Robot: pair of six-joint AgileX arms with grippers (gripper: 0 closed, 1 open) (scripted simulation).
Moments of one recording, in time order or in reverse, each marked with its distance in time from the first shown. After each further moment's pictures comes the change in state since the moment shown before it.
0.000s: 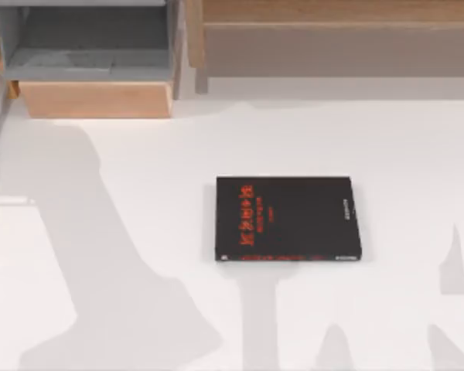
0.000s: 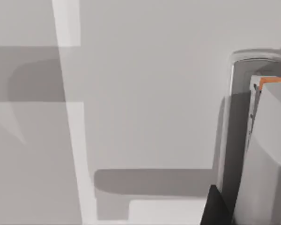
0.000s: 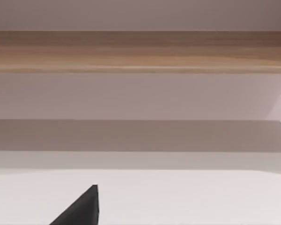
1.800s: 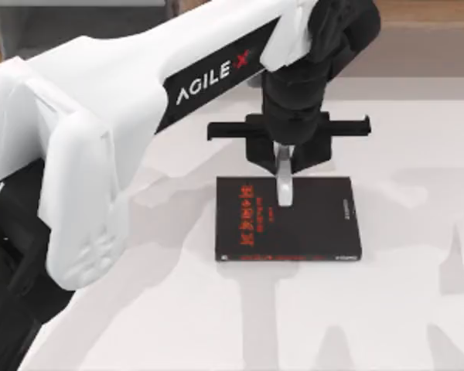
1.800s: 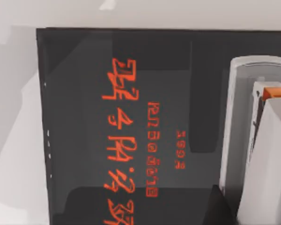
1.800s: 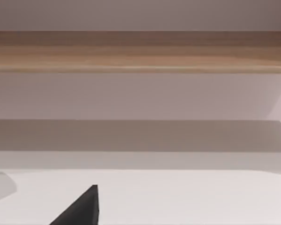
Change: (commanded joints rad) left arm -1.106 -0.220 -0.163 -0.063 -0.123 -1.184; right arm 0.000 0.000 0.000 0.000 0.000 0.000
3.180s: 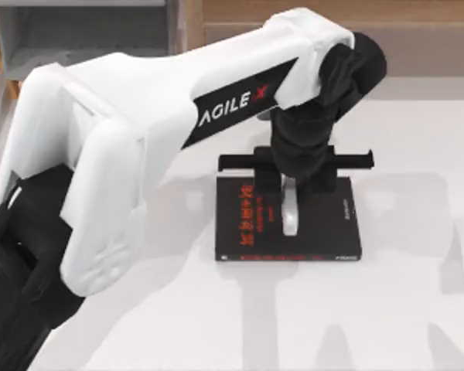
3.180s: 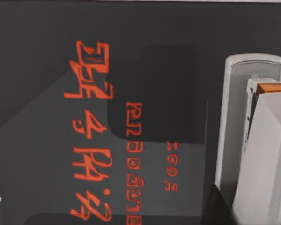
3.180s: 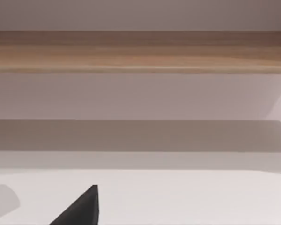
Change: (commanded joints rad) left arm -0.023 0.026 -0.119 0.118 0.000 -0.025; right arm 0.000 0.000 0.000 0.000 0.000 0.000
